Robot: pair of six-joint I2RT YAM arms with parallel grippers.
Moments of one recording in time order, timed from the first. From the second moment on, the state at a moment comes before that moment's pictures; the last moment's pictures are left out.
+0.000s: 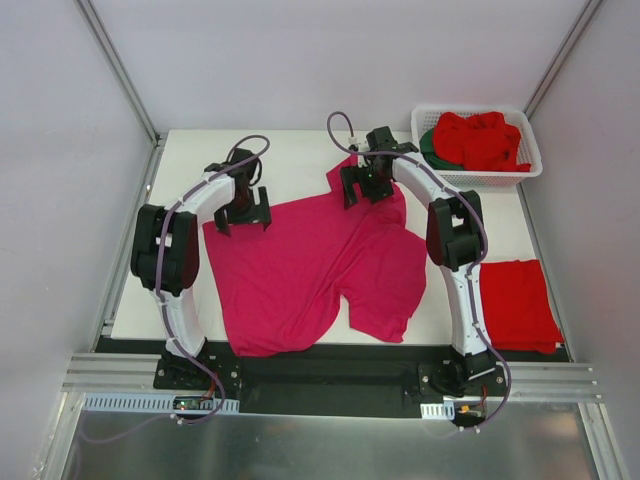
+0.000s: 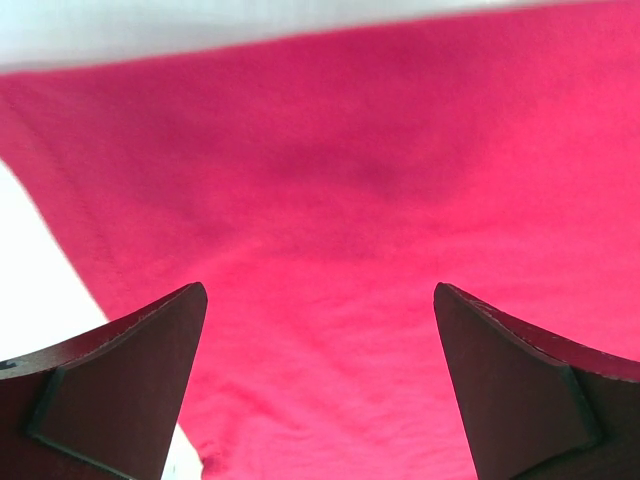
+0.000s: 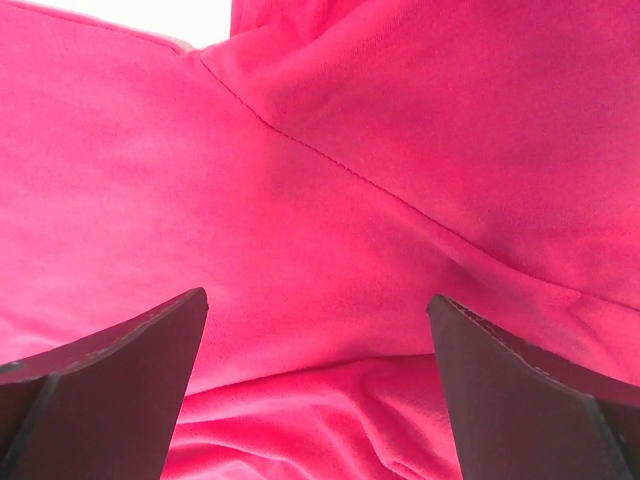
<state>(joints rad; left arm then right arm) -0.23 1.90 1.40 -0.81 -0.10 -0.43 0.38 2.35 2.04 -0.83 -0.28 0.01</state>
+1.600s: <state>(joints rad) -0.11 2.23 1.79 -0.90 -0.02 -0.35 0.37 2.35 2.03 -0.81 -0.31 0.02</state>
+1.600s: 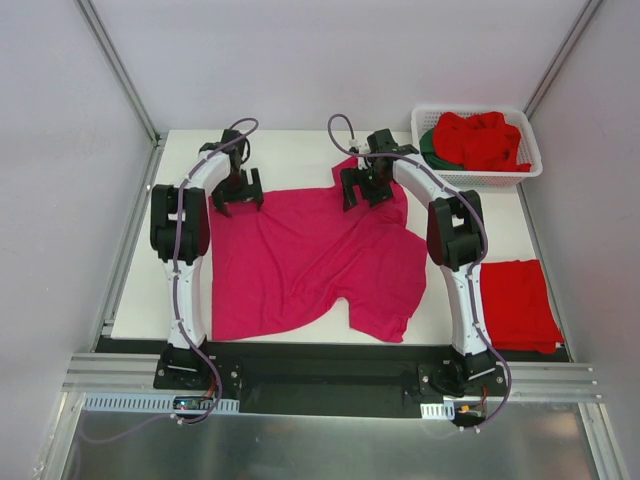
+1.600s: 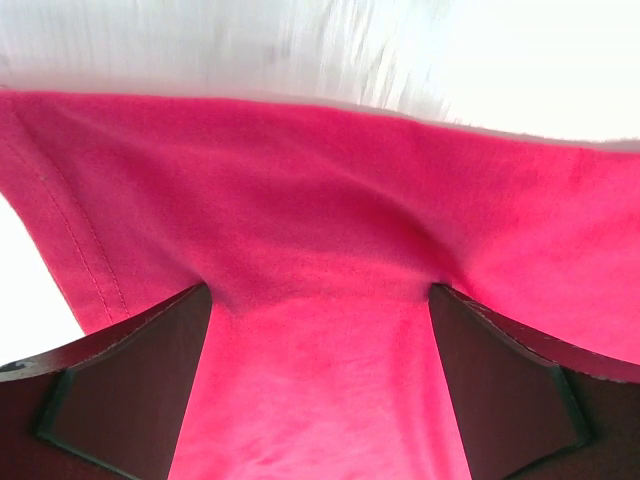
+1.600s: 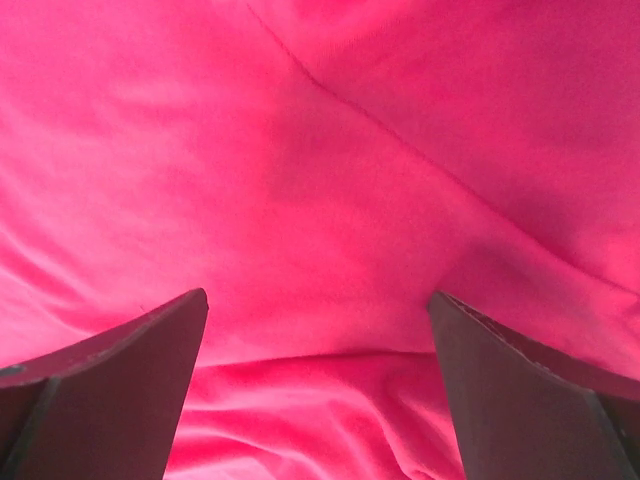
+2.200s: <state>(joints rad) -0.07 2.51 2.28 -1.03 -0.03 -0.30 0.44 2.16 1.86 -0.80 -0.32 0.07</state>
